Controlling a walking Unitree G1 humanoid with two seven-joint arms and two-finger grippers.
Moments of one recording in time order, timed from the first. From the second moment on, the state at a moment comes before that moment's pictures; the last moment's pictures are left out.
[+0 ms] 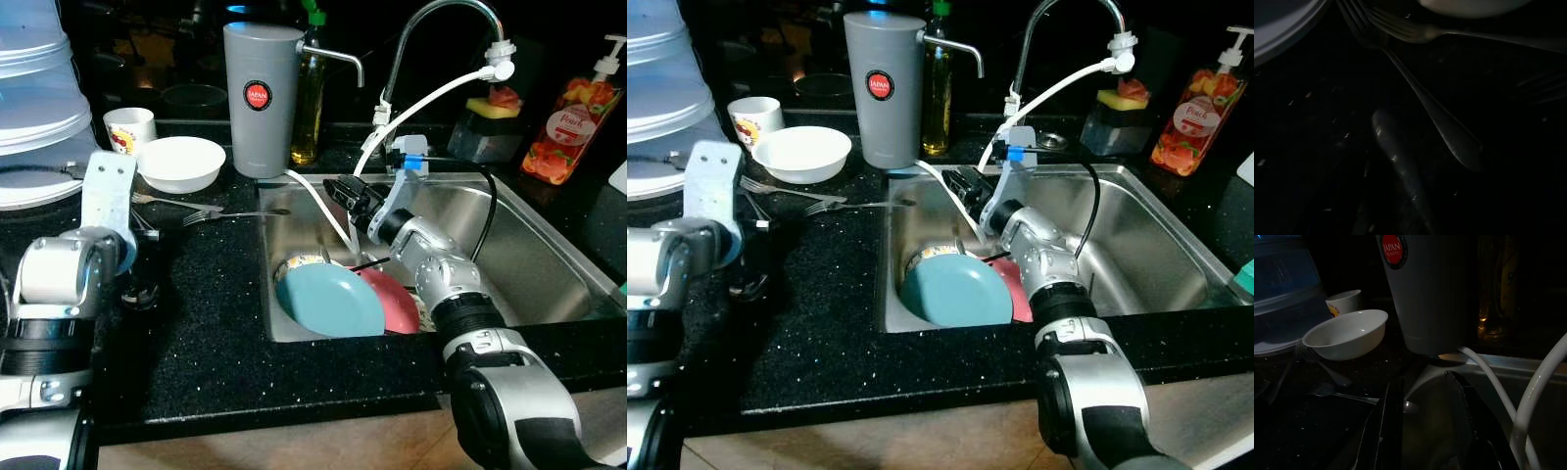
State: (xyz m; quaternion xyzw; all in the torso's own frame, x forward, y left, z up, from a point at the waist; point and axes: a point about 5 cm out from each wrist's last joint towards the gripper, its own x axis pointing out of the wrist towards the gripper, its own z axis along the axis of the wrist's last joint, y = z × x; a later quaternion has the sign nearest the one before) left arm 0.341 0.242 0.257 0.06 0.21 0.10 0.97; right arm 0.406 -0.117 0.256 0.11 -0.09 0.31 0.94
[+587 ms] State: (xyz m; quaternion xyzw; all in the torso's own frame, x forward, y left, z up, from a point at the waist) left arm 0.334 0.241 0.247 -0.07 0.25 0.06 0.96; right arm 0.406 -0.115 0.256 0.11 -0.09 0.31 0.94
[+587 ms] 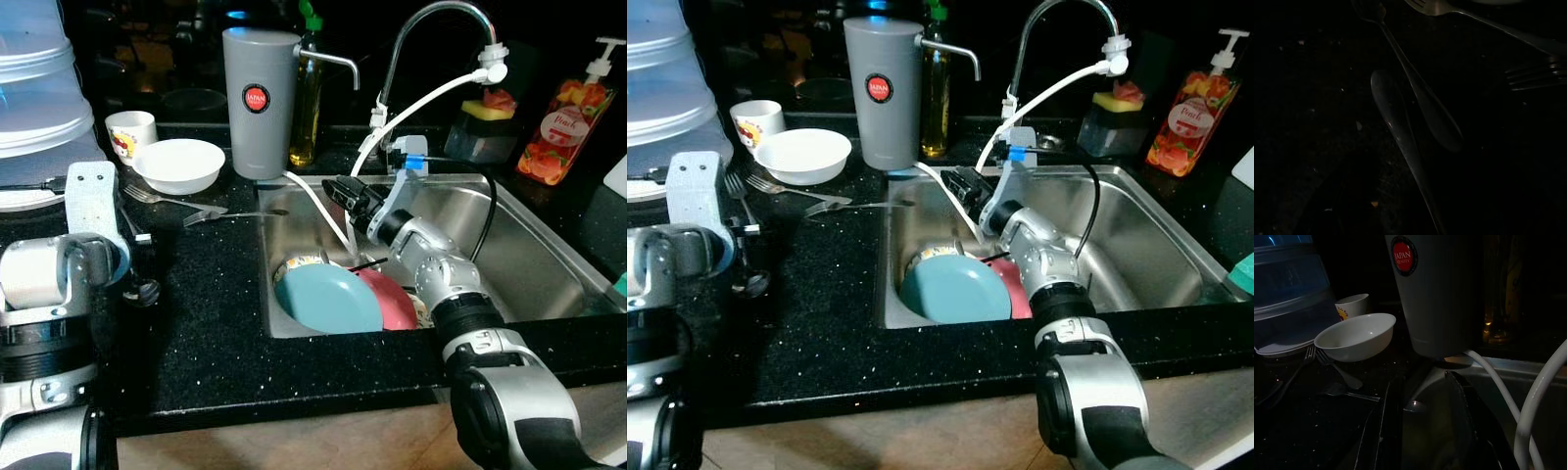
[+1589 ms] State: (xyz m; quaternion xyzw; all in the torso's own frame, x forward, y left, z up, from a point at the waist) left arm 0.337 0.253 0.248 -0.06 0.23 0.09 0.97; right arm 0.406 -0.119 0.255 0.15 -0.09 0.31 0.93
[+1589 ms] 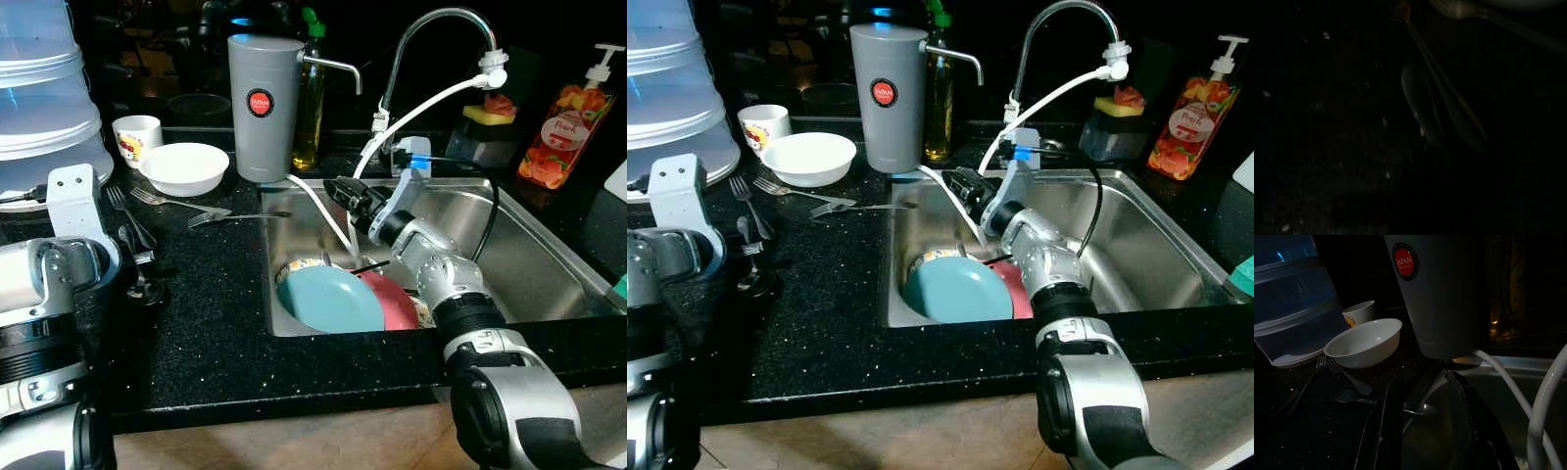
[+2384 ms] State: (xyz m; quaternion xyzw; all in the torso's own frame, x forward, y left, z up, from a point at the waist) left arm 0.345 0.225 0.300 -0.01 0.14 0.05 0.99; right arm 0.407 -0.120 0.264 0.19 -0.09 0.32 0.92
